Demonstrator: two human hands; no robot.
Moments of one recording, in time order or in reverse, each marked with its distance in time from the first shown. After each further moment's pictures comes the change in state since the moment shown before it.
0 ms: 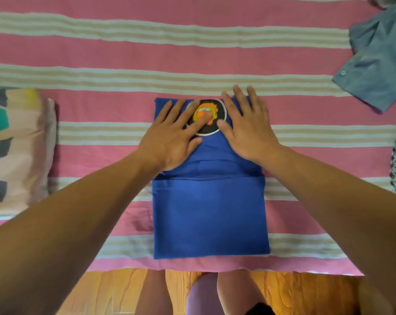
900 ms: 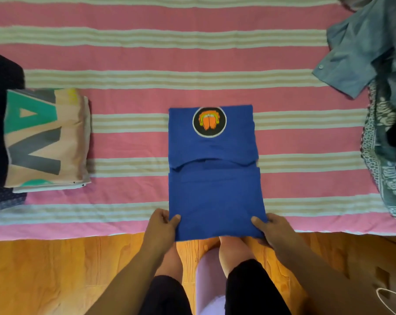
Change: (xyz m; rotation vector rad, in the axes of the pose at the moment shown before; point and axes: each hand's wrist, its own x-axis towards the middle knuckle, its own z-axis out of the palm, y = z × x) left_hand -0.223 0.137 -0.049 -1.190 -0.345 -1.321; right_hand -0.274 -0.061 -0.027 1.178 -0.442 1.180
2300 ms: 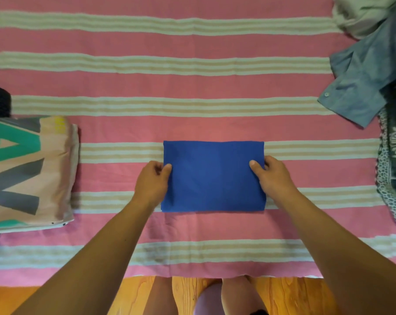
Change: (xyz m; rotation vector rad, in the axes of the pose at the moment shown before) left_hand 0.125 0.142 -0.022 0.006 0.153 0.401; right_hand 0.110 -0.169 -0.002 -0.124 0.155 -0.546
